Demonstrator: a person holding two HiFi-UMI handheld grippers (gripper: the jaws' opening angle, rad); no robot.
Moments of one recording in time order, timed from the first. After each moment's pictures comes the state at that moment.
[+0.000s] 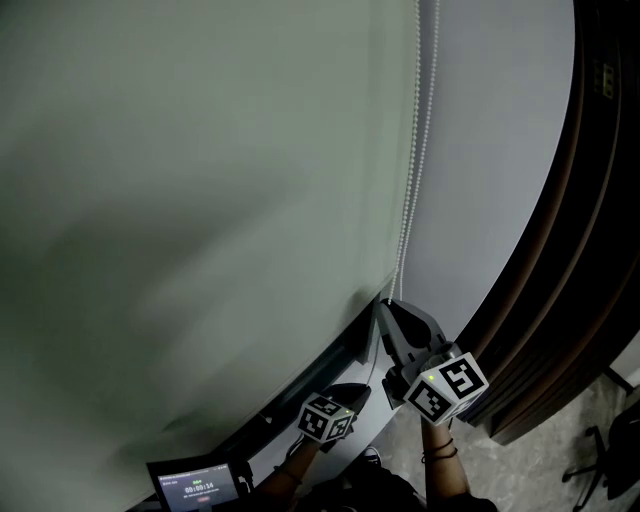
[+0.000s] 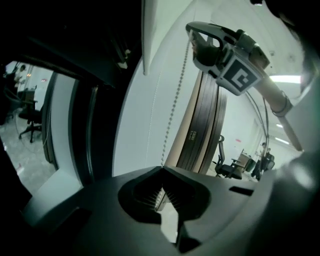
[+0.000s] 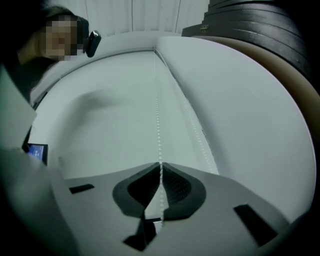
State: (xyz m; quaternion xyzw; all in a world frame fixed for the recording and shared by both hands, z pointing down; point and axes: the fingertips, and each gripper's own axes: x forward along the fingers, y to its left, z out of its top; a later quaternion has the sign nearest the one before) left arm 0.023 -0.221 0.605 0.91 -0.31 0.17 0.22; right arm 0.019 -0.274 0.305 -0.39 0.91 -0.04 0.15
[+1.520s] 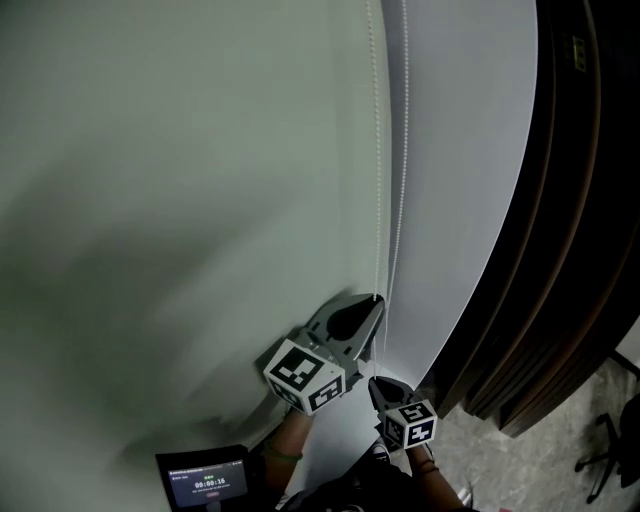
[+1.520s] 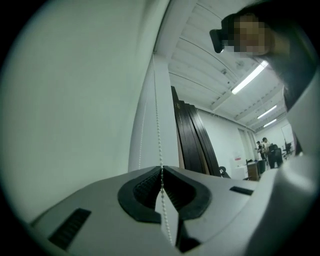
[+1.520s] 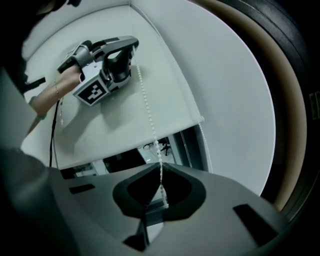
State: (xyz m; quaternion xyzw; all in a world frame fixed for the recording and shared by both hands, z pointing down) left arm 0.032 -0.260 0.312 0.95 -0.30 -0.10 -0.03; right arm 0.019 -0.227 0.593 -0.45 0.87 -0.19 -0.06
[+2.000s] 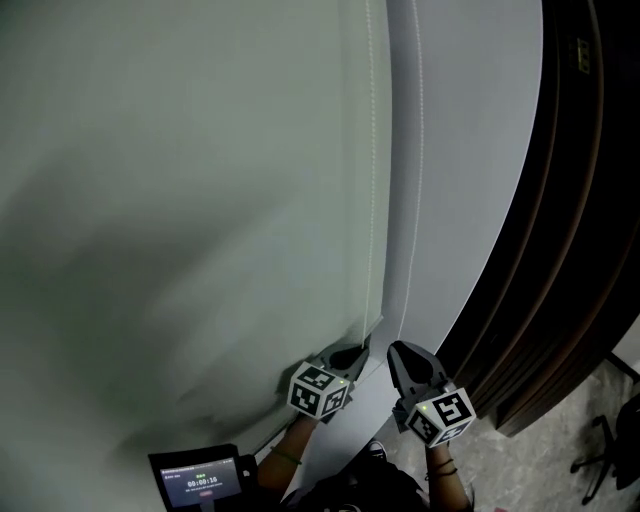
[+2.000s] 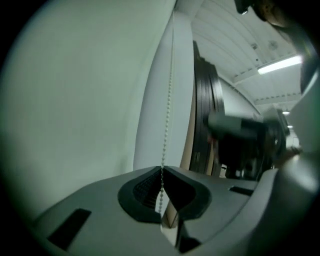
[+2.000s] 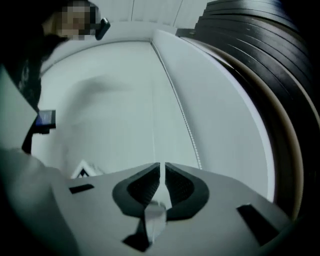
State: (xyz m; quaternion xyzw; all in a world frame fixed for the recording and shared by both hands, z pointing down) left arm 0.019 -0.266 0.528 0.93 -0.33 0.12 0.13; right arm 0.051 -0.228 0.418 -0.45 0.88 -0.06 0.11
